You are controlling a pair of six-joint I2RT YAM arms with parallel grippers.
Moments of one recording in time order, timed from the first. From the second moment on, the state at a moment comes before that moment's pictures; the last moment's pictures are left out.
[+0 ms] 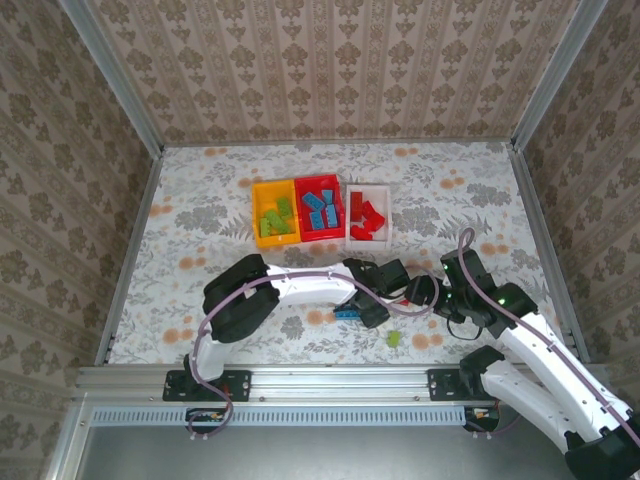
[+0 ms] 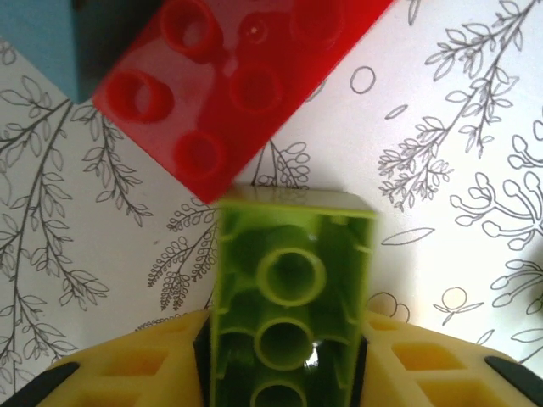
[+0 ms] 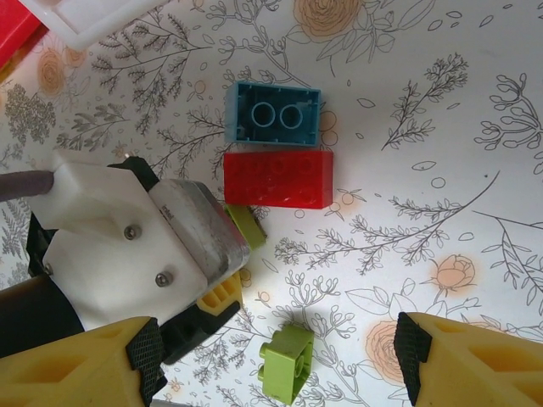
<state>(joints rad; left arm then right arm) -1.23 2.03 1.41 -0.68 -0.03 -0.07 0.43 0.73 0.65 -0.92 -0.11 0.82</state>
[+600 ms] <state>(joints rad) -1.02 1.57 1.29 -0.71 -0.11 -0.20 0.44 0.79 0.65 -0.59 -0.30 0.70</state>
